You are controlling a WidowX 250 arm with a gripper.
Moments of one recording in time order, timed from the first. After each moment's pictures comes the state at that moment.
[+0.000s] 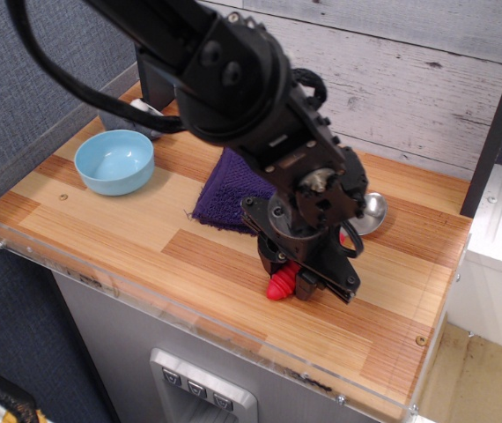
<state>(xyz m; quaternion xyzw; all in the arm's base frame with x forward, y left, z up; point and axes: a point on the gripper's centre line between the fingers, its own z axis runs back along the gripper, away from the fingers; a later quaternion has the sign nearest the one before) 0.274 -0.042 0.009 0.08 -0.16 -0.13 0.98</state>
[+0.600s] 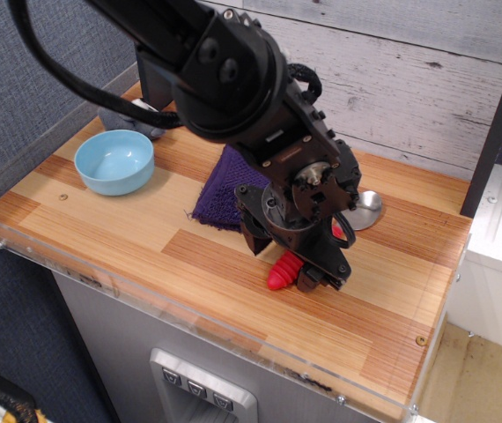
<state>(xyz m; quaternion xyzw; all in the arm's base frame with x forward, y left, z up) 0.270 -0.037 0.009 0.09 -0.15 -0.12 0.98</state>
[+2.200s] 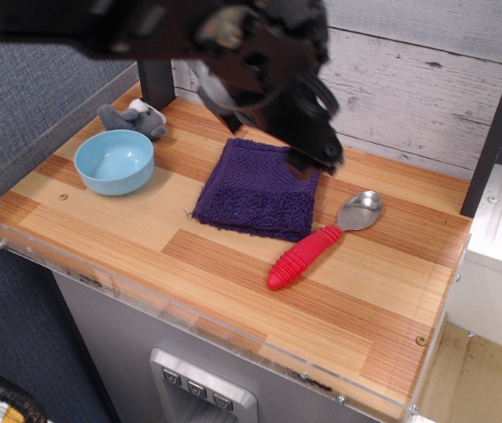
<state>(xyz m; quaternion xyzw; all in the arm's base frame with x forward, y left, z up) 0.259 -0.028 0.160 0.11 -0.35 -0.11 0.92</state>
